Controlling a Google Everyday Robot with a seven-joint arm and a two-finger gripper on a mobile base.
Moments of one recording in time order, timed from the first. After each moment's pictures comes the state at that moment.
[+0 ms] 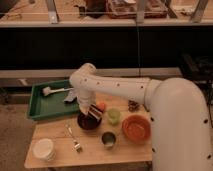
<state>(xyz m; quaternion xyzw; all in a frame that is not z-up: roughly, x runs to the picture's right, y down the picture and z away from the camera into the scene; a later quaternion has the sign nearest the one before) -0.114 0.111 0.801 -0.09 -0.34 -0.88 0.32</state>
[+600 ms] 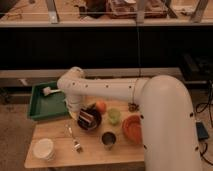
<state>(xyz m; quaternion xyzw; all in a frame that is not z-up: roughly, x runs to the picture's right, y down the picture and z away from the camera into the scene) -0.151 0.140 0.784 -0.07 -0.36 -0.89 0.26</state>
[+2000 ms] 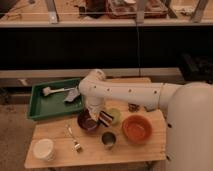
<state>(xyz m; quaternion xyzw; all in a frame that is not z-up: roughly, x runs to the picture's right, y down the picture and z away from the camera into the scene) -0.044 0.132 0.794 -0.14 -0.32 -0.87 0.34</state>
